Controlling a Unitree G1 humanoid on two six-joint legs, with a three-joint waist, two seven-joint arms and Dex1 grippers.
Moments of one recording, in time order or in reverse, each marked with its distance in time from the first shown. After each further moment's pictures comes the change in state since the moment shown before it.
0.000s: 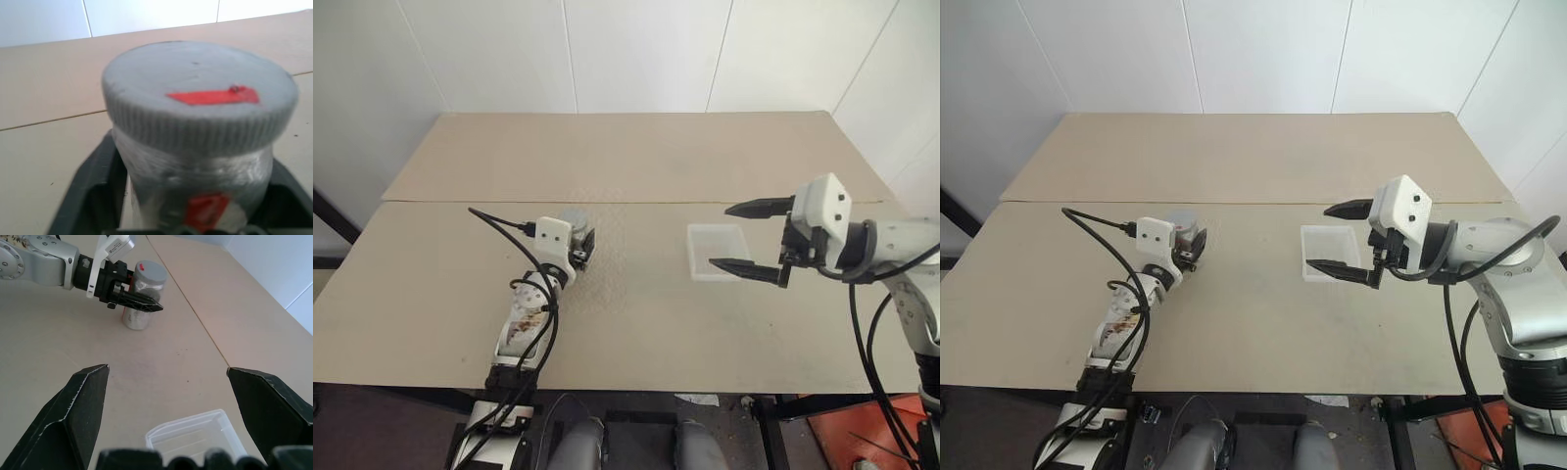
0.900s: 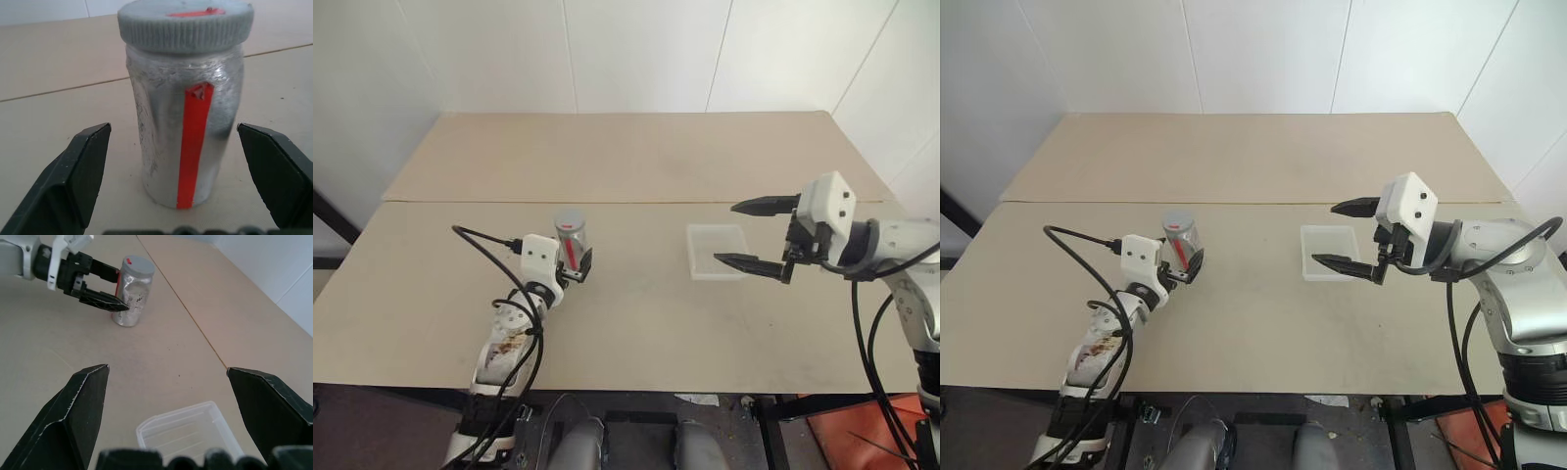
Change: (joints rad) left arm 0.115 0.044 -0.004 -0.113 -0.033 0.066 -0.028; right arm -0.013 0.009 -0.002 0.078 -0.010 -0.045 0.003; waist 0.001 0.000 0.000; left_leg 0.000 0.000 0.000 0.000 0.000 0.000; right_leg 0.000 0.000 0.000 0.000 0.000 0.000
